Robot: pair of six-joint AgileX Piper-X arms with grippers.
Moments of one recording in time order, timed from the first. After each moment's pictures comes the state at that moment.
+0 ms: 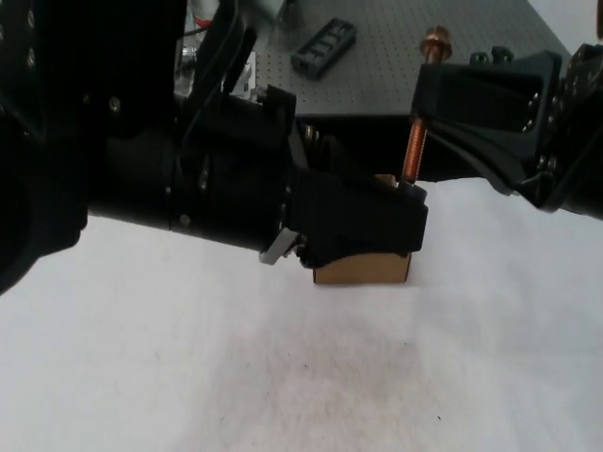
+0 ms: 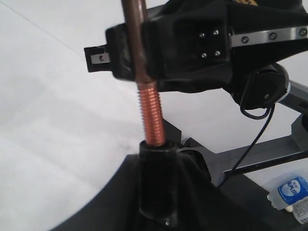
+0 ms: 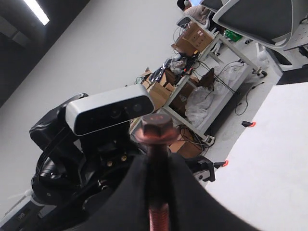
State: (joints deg) left arm -40.9 65.1 -57.2 17.7 48.7 -21.2; right arm 15.4 49.2 -37.3 -12.6 -41.9 48.9
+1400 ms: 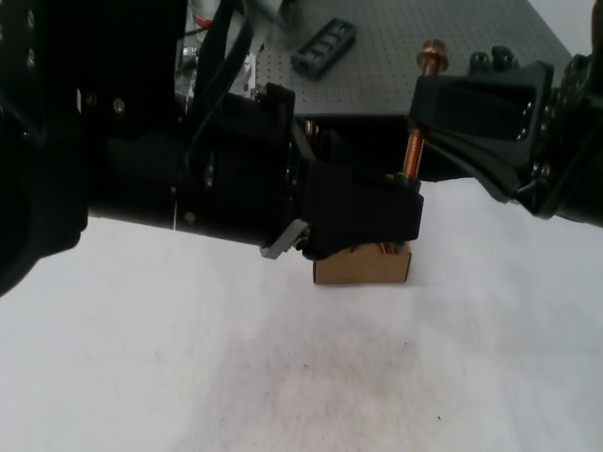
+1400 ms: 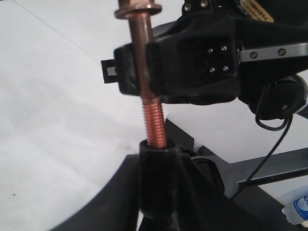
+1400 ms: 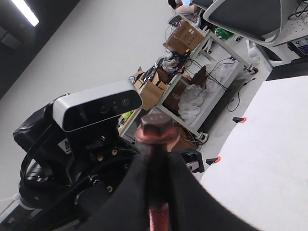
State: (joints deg) left arm -40.9 65.1 -57.2 17.4 43.2 -21.7; right arm 15.4 49.2 -37.3 -10.0 -41.0 47.8
